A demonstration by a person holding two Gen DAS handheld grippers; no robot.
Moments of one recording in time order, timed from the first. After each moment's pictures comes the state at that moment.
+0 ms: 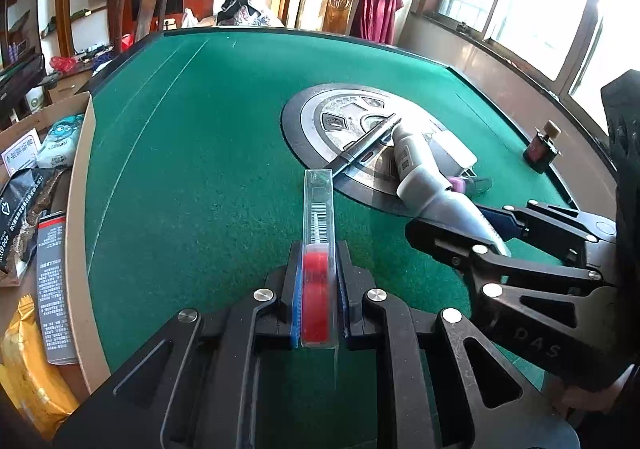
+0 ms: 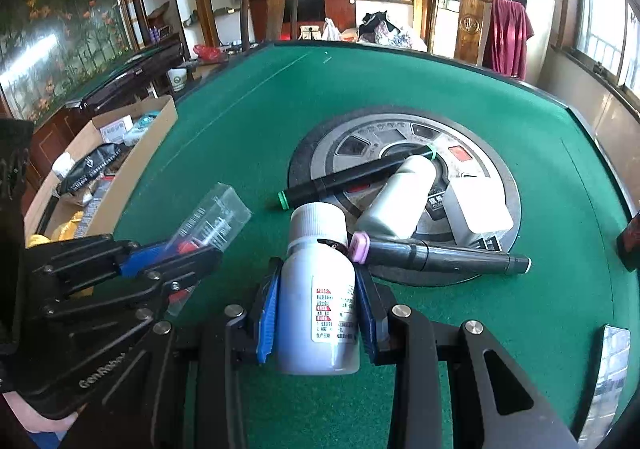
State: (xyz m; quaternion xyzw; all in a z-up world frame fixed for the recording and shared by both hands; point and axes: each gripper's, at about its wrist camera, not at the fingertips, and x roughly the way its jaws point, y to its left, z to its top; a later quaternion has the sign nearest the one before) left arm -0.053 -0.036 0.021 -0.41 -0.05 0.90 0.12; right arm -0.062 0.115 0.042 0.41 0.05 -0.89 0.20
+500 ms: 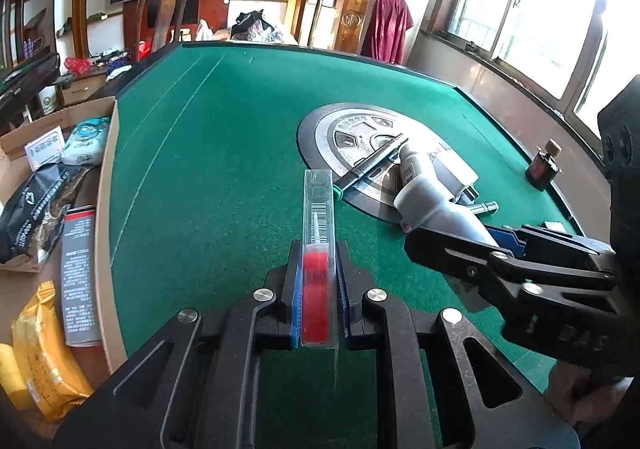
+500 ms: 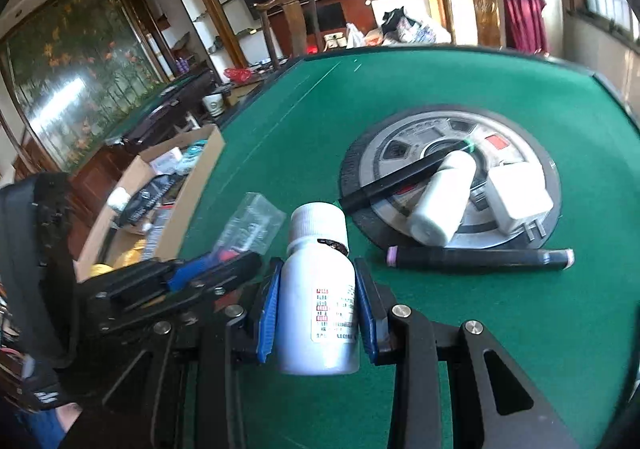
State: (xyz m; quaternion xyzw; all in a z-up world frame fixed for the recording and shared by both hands) left arm -0.036 -0.049 0.032 -0.38 -0.06 0.92 0.10; right arm -0.055 0.118 0.054 0.41 -0.04 -0.87 0.26
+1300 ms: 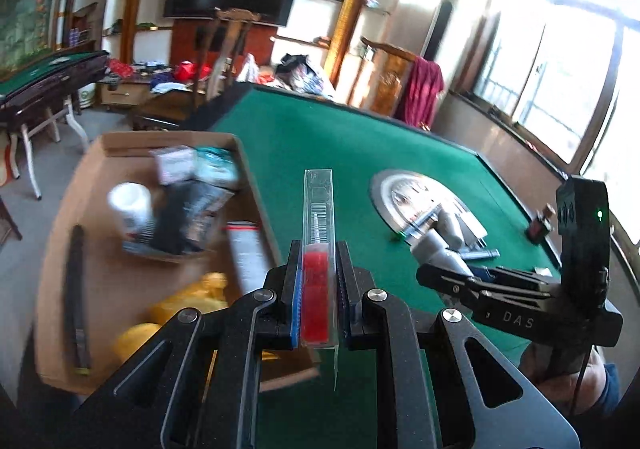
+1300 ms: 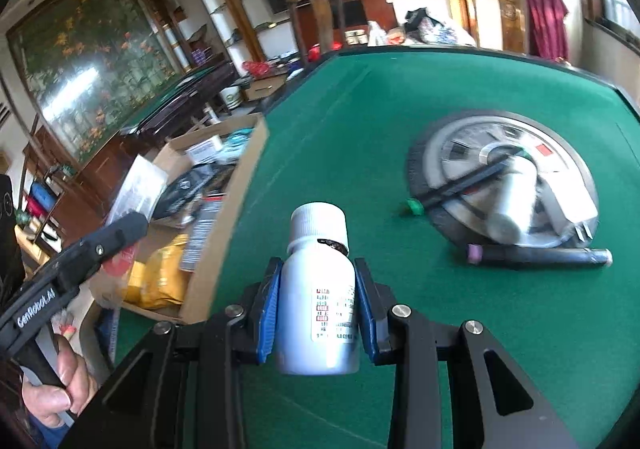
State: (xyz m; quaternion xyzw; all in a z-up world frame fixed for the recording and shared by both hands) left arm 0.041 -0.164 0.089 -0.31 -0.13 0.94 0.04; right arm -0.034 0.054 0.066 0.42 -0.03 -0.86 0.30
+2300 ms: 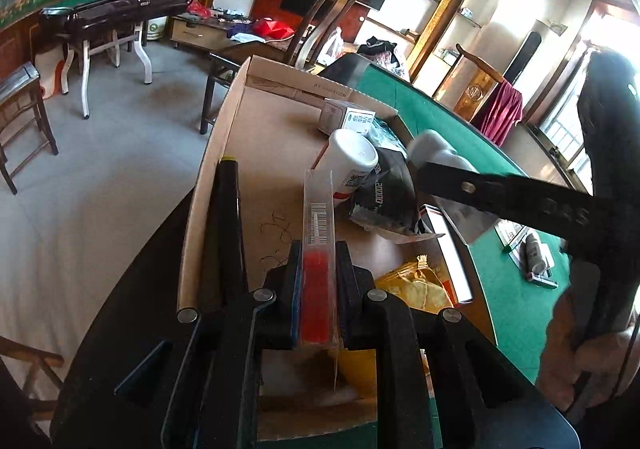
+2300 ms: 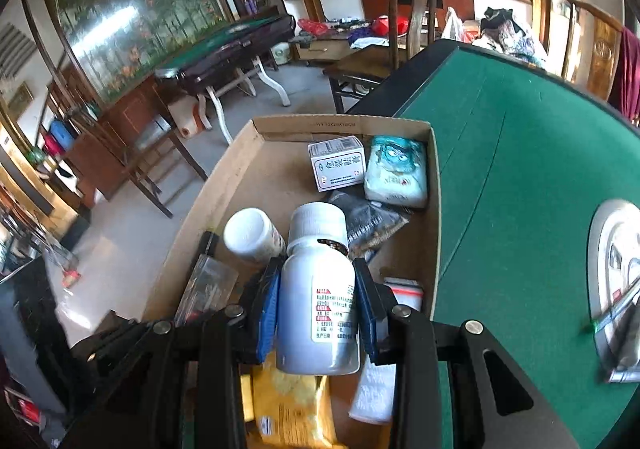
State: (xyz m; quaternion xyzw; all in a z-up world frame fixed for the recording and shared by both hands) left arm 0.052 -0.292 0.030 -0.36 -0.22 0.90 -0.06; right arm -0.068 -0.156 0.073 0.45 0.06 -0.82 0.36
